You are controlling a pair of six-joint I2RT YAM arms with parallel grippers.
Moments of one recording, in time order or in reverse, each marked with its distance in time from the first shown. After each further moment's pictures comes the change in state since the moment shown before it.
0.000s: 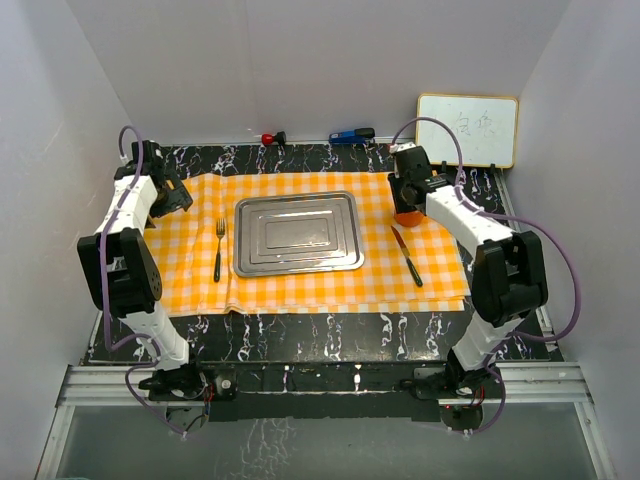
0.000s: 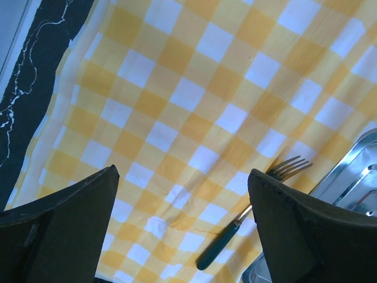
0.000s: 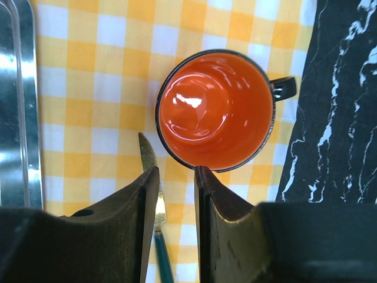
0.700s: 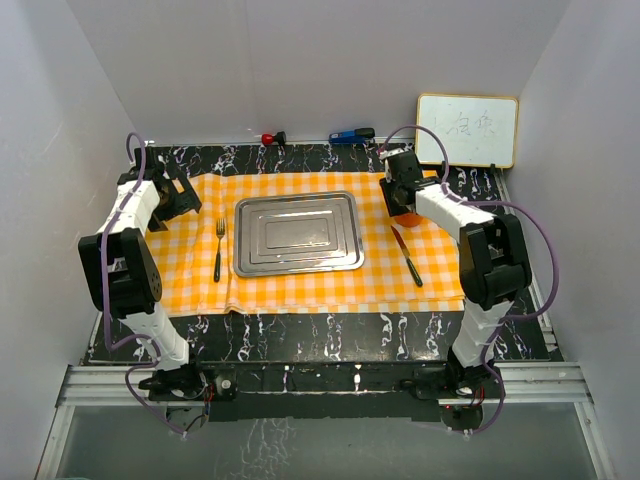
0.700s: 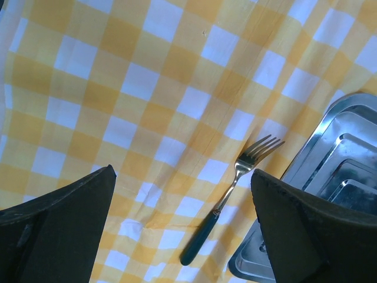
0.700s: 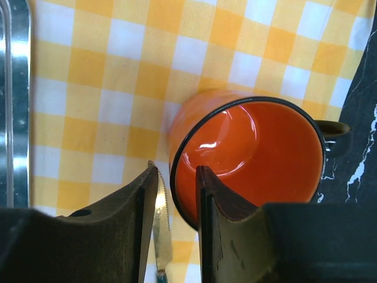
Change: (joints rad) left arm 0.000 -0.009 -0.069 0.074 0.171 0.018; right arm 0.000 0.112 0.018 0.095 -0.060 -0.060
